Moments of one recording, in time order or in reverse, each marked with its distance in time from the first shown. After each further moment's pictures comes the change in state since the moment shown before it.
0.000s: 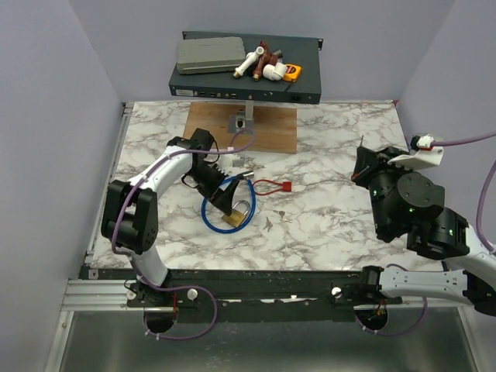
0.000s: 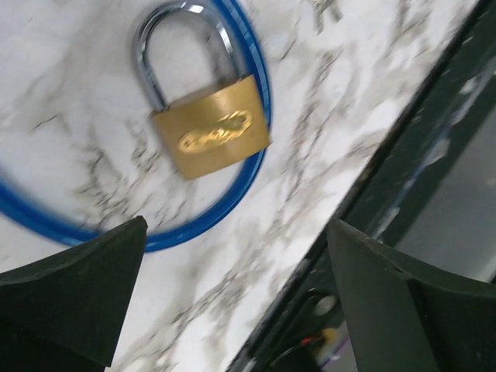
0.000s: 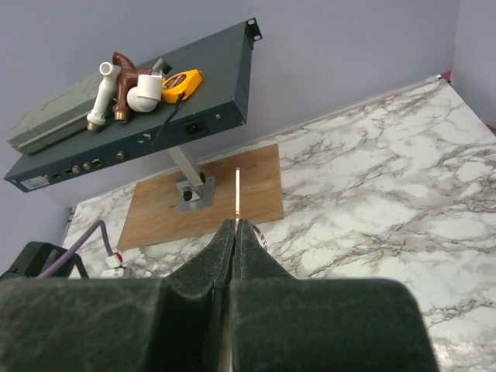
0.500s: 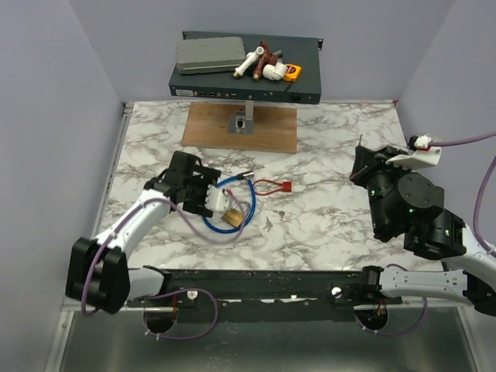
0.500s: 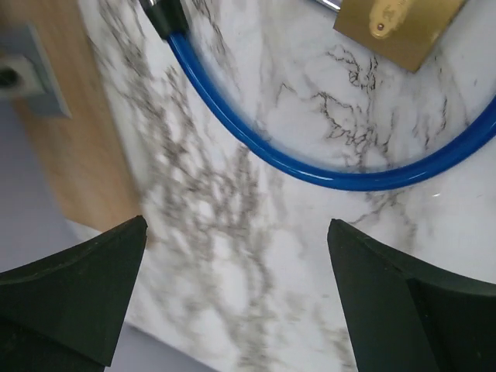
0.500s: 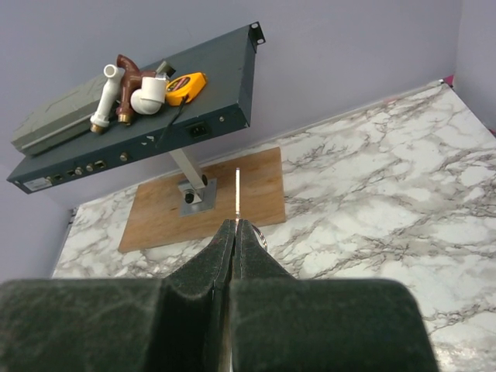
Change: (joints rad) left arm 0.001 -0.381 -0.388 0.465 -0.428 0.917; right arm 0.000 0.001 -0.023 0.054 0.000 -0.039
